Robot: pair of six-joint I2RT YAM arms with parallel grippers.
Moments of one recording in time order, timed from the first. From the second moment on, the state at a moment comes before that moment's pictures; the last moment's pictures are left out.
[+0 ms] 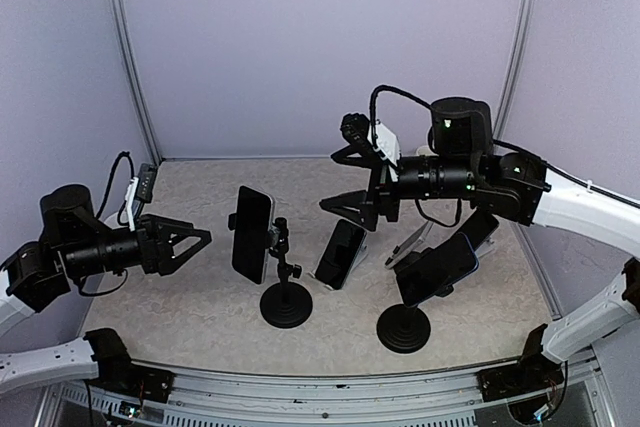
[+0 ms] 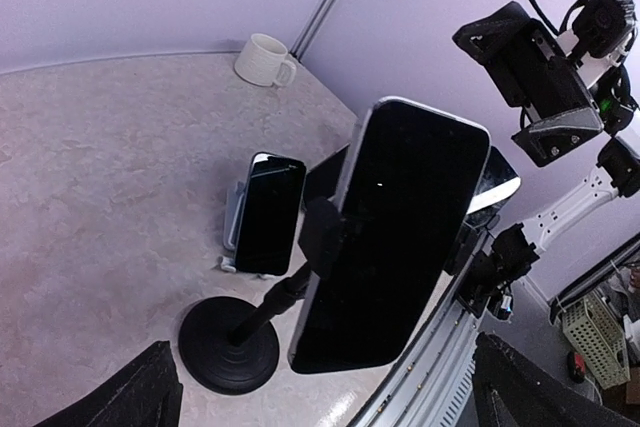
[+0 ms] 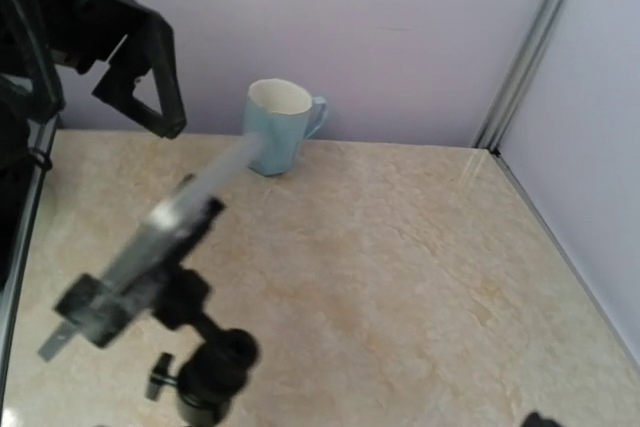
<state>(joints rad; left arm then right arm) -0.75 0.55 0.70 -0.40 0.21 -0.47 0.96 1.33 1.27 -0.17 -0.32 -0.34</state>
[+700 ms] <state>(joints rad) -1.43 0.87 0.71 -0.39 -0.53 -0.52 1.07 1.36 1.20 -0.14 -0.24 -0.37</state>
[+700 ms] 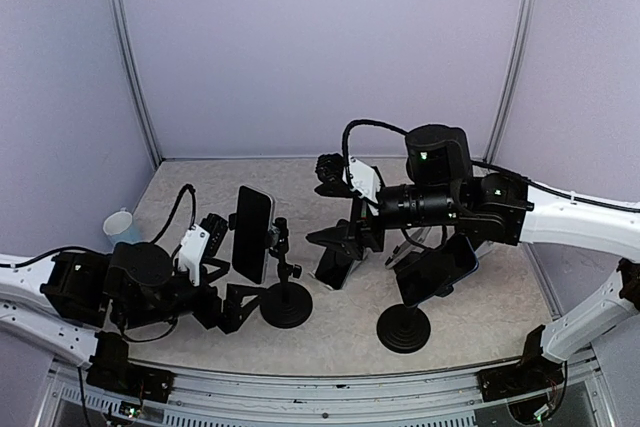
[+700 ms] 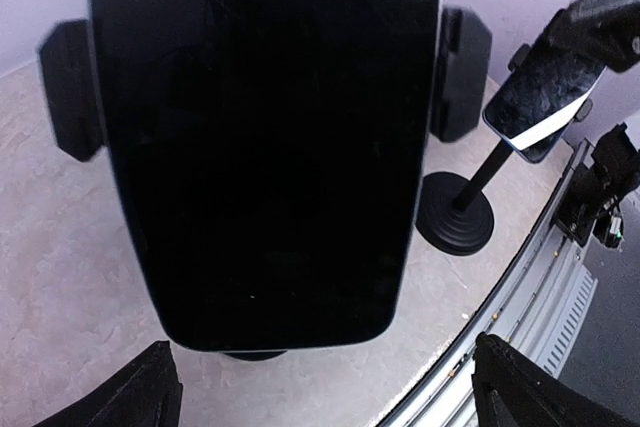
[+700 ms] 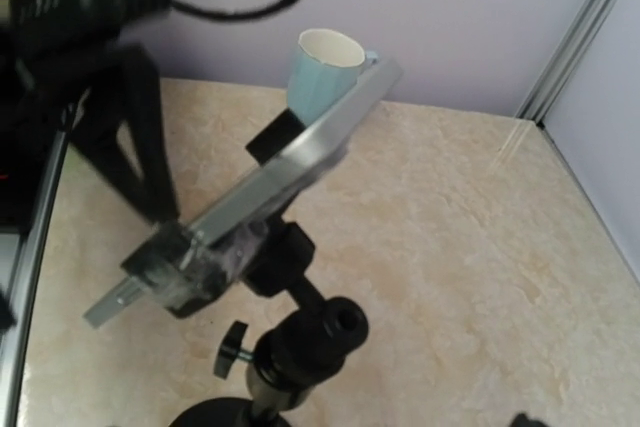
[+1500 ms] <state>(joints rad) -1.24 0.90 0.69 -0.23 -0.37 -0.40 1.08 1.39 1.18 -0.11 -0.25 -0.38</state>
